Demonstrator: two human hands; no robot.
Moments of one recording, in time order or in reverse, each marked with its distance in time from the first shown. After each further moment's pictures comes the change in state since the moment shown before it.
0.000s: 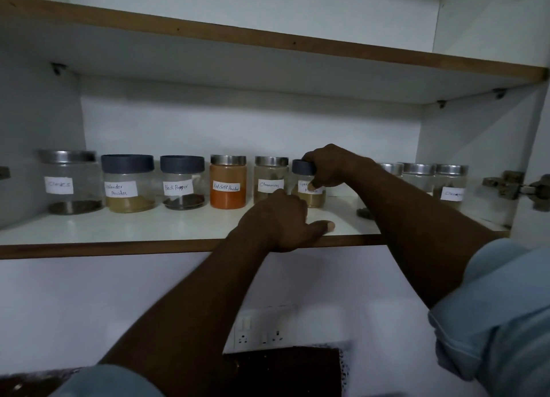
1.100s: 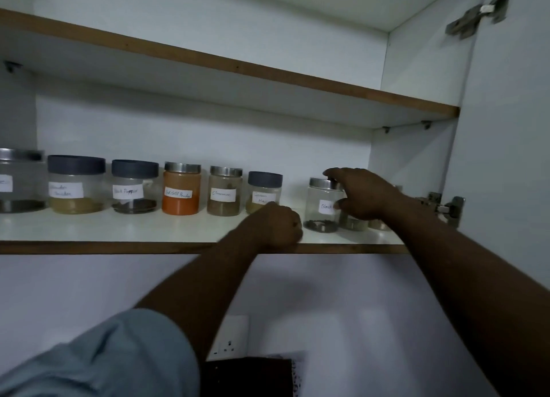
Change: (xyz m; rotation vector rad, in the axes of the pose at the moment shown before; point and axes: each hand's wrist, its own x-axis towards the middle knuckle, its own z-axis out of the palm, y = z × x) left_hand 0.034 0.088 -0.005 -0.167 -0.128 0.039; right_hand -0.140 0.104 -0.018 0.020 0.154 0.095
